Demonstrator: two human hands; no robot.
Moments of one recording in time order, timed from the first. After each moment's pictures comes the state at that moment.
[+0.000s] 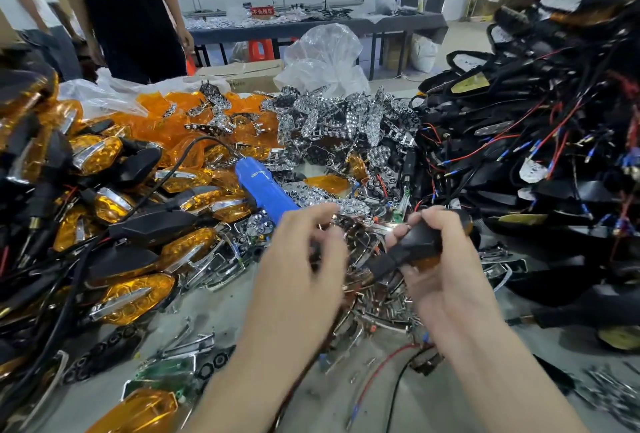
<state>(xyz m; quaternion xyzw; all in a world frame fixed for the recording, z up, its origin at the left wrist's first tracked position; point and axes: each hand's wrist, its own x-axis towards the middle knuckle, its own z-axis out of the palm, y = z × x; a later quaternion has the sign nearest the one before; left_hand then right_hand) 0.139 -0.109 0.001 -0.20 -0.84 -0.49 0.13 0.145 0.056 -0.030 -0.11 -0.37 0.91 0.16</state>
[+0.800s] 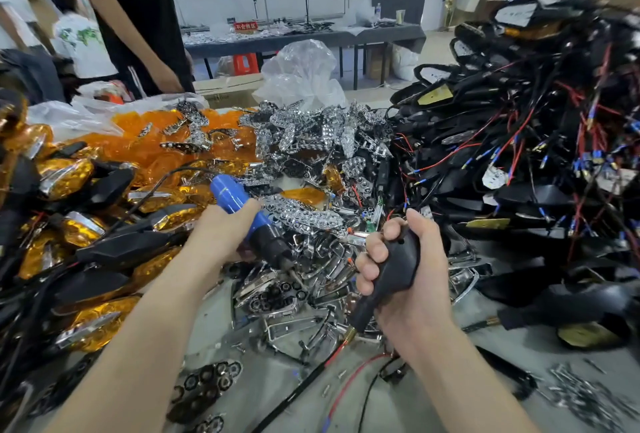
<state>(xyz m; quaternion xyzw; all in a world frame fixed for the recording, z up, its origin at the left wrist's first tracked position) 0.014 -0.131 0.008 0.08 -0.84 -0.54 -0.05 0.152 0.053 -0.016 -0.04 -0.31 0.94 0.10</state>
